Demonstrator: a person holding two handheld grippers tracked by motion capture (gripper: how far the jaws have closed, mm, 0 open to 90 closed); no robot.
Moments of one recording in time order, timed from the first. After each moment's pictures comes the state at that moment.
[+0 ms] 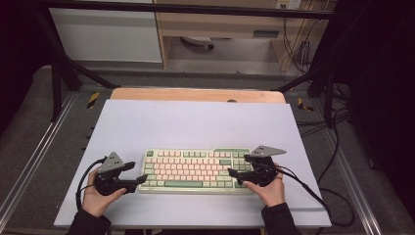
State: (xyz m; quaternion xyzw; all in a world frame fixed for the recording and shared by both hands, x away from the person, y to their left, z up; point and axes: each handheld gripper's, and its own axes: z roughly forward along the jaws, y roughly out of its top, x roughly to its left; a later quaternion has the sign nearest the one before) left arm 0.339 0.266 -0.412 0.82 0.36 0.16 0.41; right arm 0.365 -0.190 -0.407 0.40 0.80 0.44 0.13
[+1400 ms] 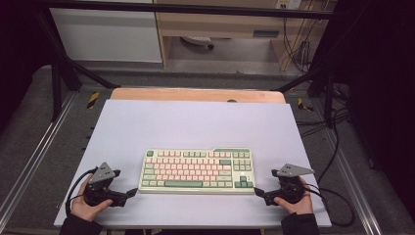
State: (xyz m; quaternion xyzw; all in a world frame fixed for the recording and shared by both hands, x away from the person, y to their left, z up) left arm 0.326 0.295 -0.442 0.83 0.37 0.15 0.39; right arm 0.331 -0.267 -0.445 0.39 0.81 0.42 0.13
